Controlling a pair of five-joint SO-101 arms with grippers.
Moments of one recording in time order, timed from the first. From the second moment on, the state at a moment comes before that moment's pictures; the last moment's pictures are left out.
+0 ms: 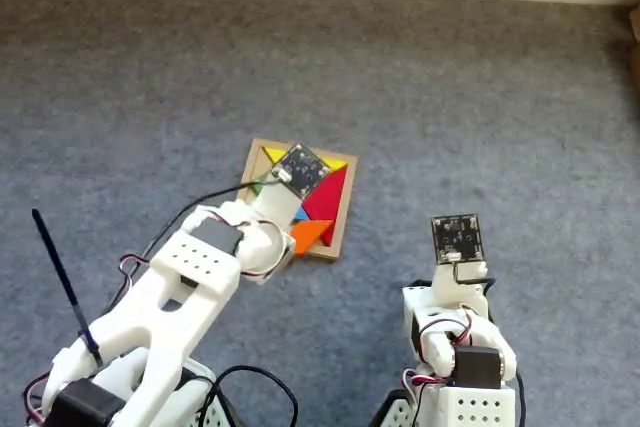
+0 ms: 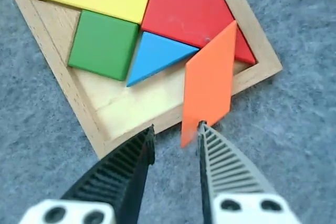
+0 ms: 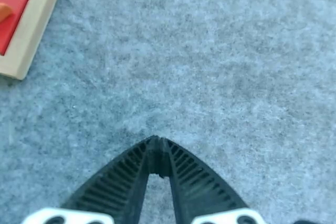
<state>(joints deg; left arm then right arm) 18.9 -28.2 58.9 45.1 -9.5 -3.6 -103.7 96.0 69.1 10.5</state>
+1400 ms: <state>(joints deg) 19.5 -16.2 47.3 50.6 -9.0 -3.6 -103.7 96.0 69.1 10.5</state>
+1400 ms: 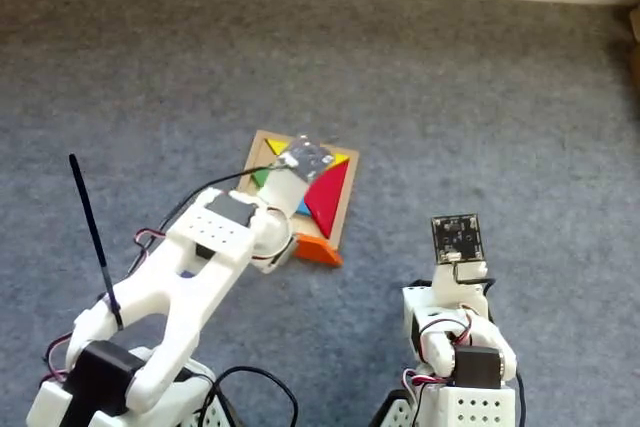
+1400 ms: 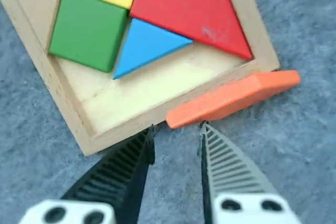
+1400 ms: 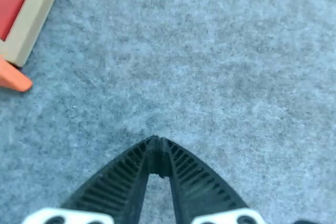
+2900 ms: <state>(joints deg) 31.0 11.6 17.5 69.9 -19.6 -3.6 -103.7 96.0 69.1 10.5</state>
